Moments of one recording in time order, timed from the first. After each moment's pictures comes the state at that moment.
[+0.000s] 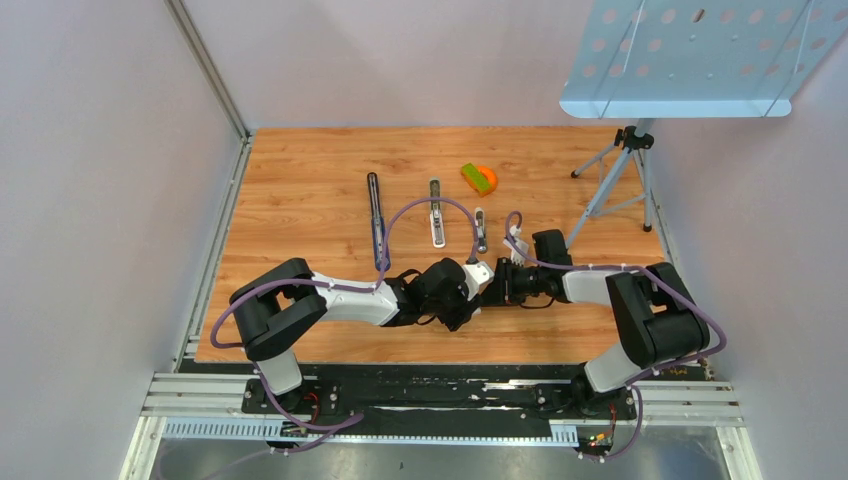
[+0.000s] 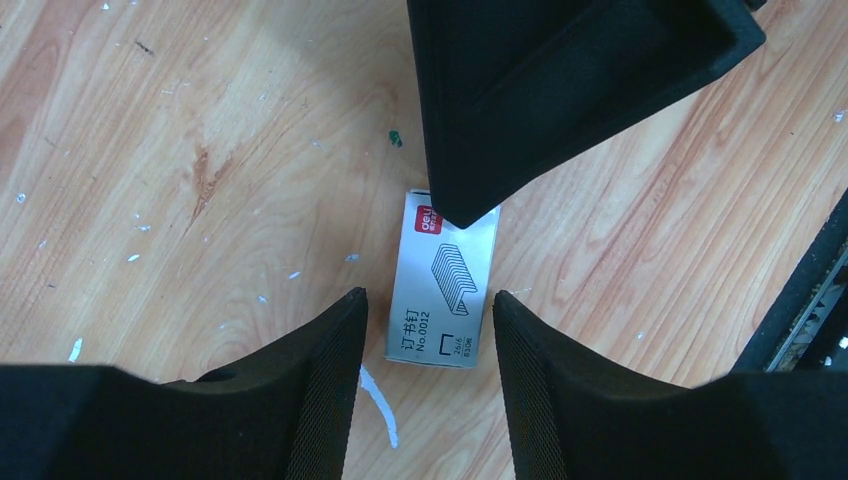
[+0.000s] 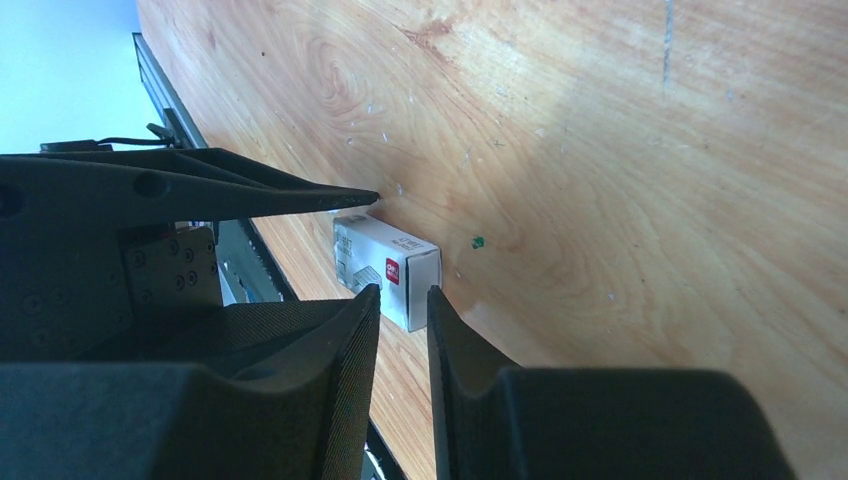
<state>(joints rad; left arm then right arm) -1.06 1.73 0.83 0.16 0.02 -0.09 0.28 1.53 0.49 0.11 -0.85 0.40</state>
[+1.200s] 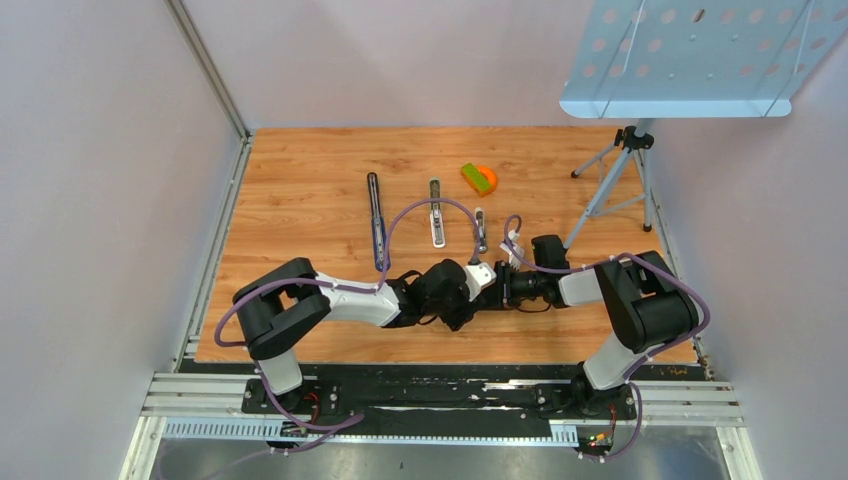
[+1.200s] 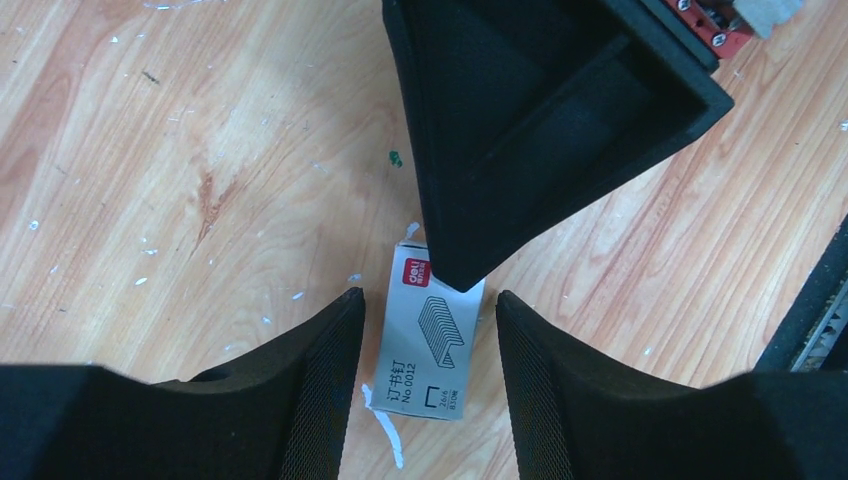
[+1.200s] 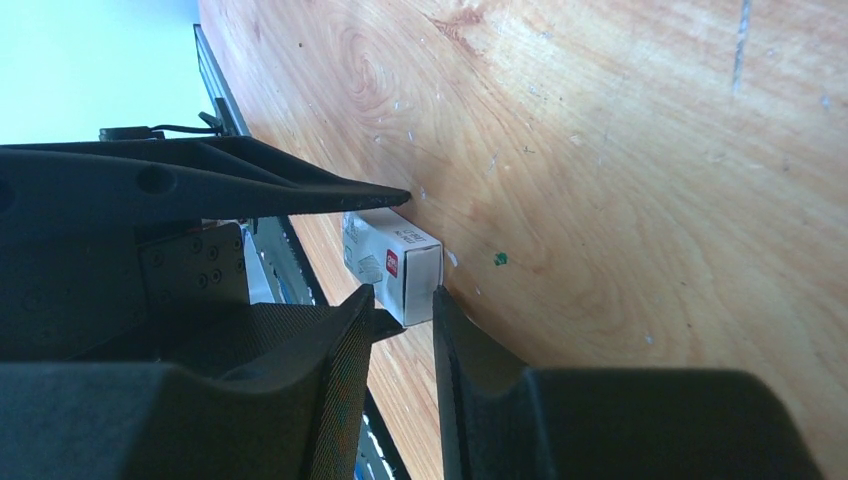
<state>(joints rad) -1.07 1.74 0.82 0.21 0.01 -0.06 0.28 1.62 0.44 0.33 -0.96 0.50</state>
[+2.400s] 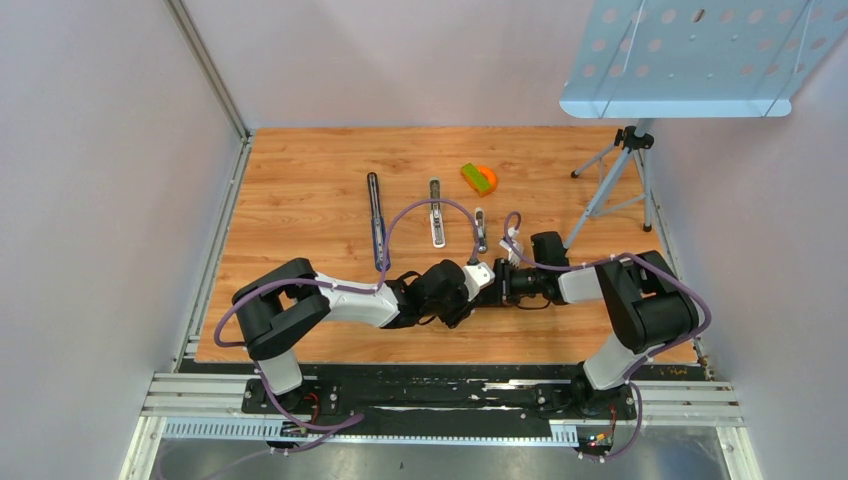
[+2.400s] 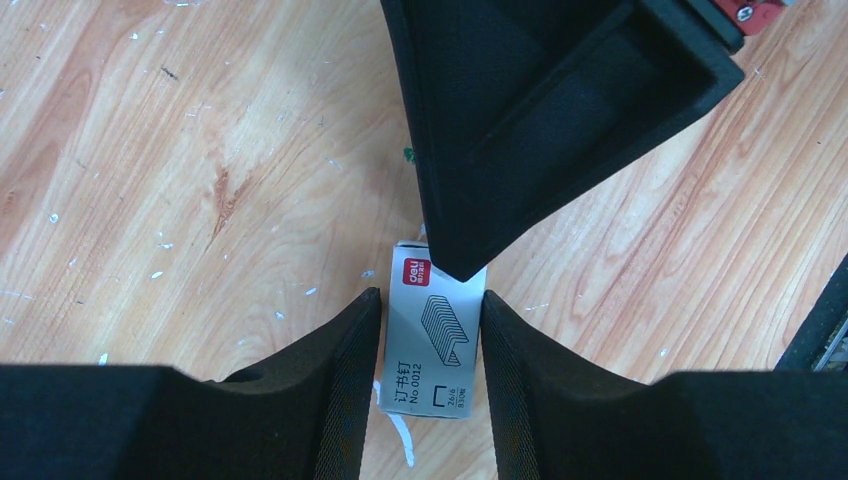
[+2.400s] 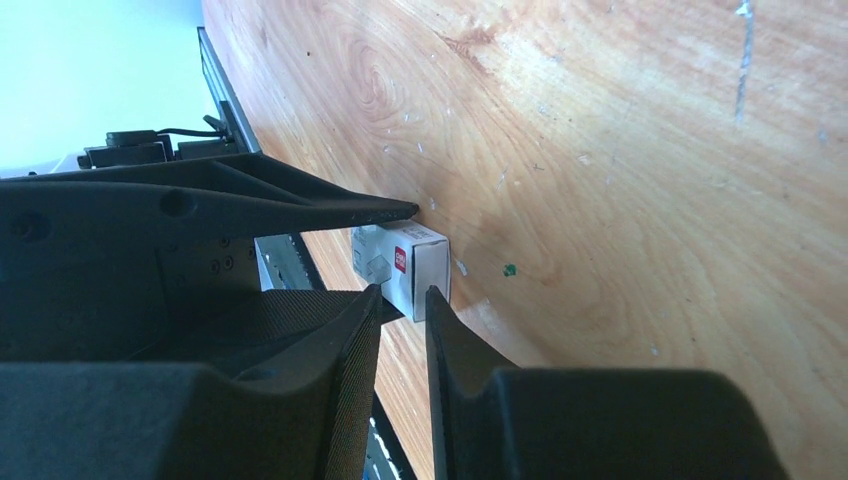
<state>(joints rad) -1.07 1.74 0.81 0.22 -0.01 -0.05 0.28 1.61 0.47 0.29 -0.96 0.49</state>
